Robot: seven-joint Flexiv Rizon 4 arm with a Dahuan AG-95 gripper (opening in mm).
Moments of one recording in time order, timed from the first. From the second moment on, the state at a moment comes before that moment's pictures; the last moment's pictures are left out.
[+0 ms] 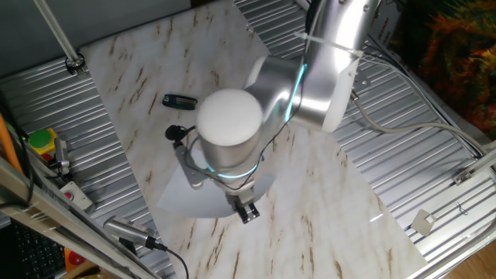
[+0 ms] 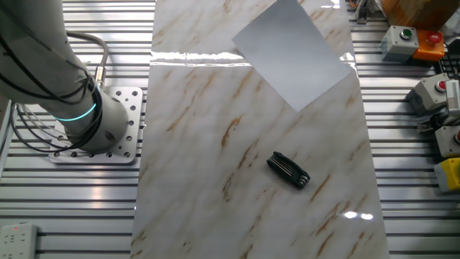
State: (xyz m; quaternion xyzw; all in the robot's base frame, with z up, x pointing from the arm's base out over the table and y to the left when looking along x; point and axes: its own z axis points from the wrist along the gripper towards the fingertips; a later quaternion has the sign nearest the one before) arm 0.527 0.334 0.149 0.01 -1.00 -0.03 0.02
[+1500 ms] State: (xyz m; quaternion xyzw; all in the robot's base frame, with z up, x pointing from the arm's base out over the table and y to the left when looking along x) arm 0.561 0.353 0.204 -0.01 -1.00 -0.06 0.06
